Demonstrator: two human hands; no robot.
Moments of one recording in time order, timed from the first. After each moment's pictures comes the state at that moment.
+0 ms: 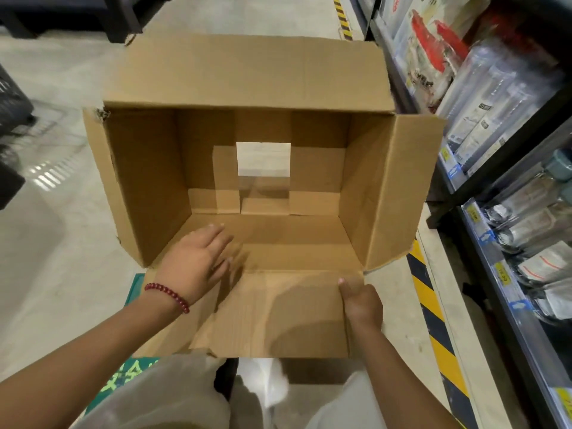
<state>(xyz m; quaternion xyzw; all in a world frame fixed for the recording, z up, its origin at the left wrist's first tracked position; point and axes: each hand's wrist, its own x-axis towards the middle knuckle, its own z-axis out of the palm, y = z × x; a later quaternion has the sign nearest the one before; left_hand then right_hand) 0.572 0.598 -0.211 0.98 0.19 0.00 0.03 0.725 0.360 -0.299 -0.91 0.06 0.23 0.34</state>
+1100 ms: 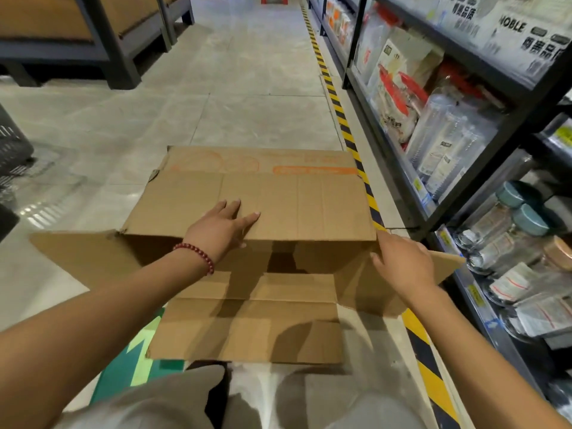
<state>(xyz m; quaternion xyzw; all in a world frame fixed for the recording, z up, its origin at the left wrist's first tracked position) 0.668 0.611 -0.153 0.97 0.22 -0.12 0.01 0.812 0.338 -0.159 -0.96 -0.28 0.01 -0.01</state>
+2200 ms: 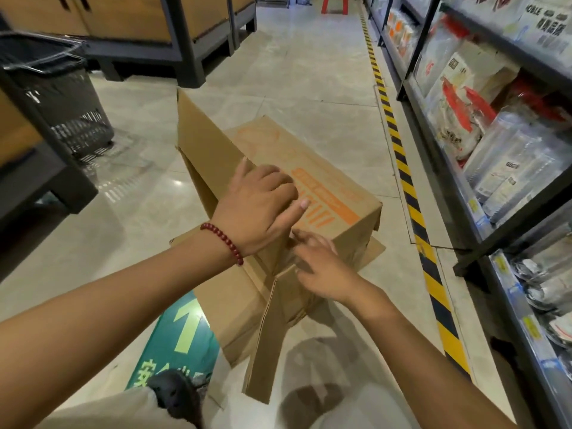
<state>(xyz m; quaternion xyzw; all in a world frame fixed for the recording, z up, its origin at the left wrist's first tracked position) 0.603 0.591 -0.073 0.97 0.10 0.22 0.00 0.705 0.461 -0.155 -0.78 -0.58 0.18 0.16</state>
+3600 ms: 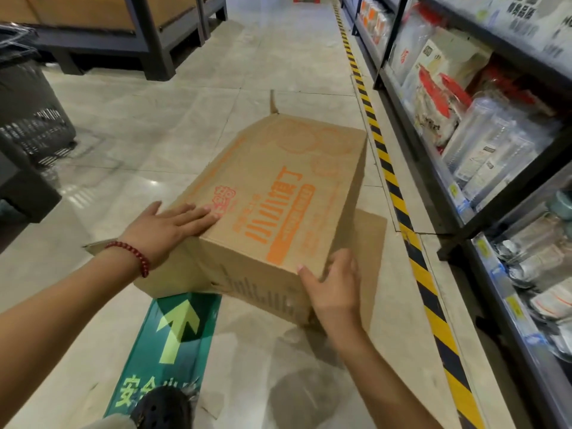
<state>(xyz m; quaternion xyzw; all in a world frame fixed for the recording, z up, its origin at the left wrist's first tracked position) 0.544 0.688 -0.139 0.95 0.18 -0.20 -0.15 0.673 0.435 -0.187 -0.88 -0.20 0.07 0.42</state>
